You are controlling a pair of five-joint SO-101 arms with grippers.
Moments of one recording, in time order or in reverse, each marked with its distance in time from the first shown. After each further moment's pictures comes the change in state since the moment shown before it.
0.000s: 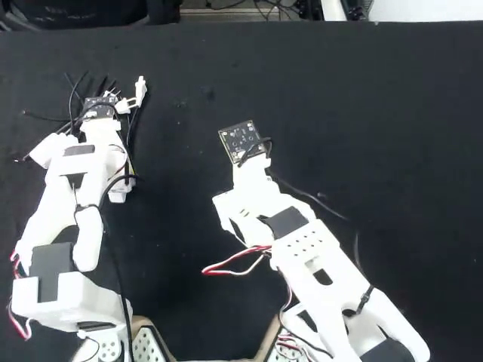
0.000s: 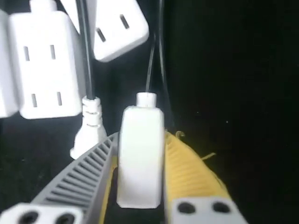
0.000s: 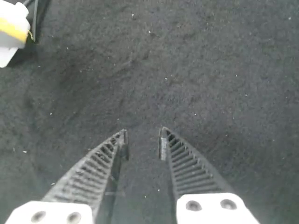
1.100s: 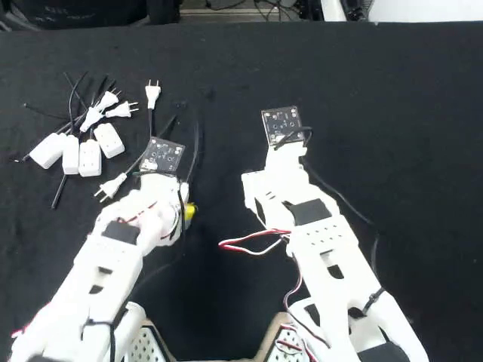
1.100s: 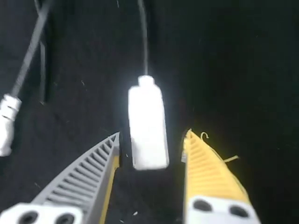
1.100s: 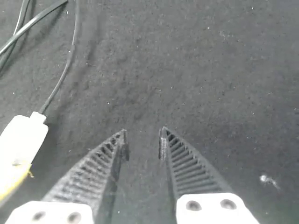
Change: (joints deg) left arm 23.5 -42.3 38.7 -13.8 1.2; right arm 12.0 0.0 0.0 -4.0 -0.2
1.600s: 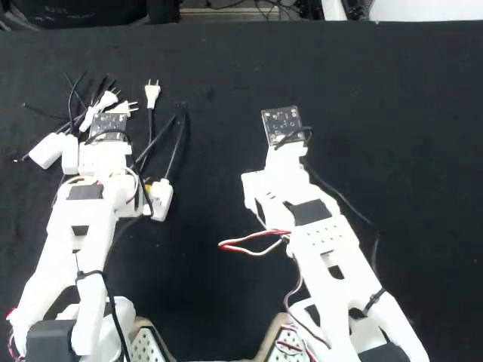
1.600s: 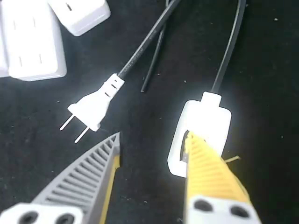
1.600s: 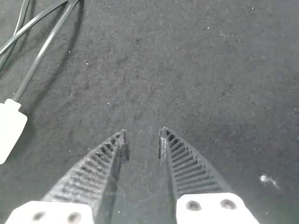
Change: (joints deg) left arm -18.1 13.7 -16.4 10.2 0.0; right arm 0.0 0.0 0.0 0.0 0.0
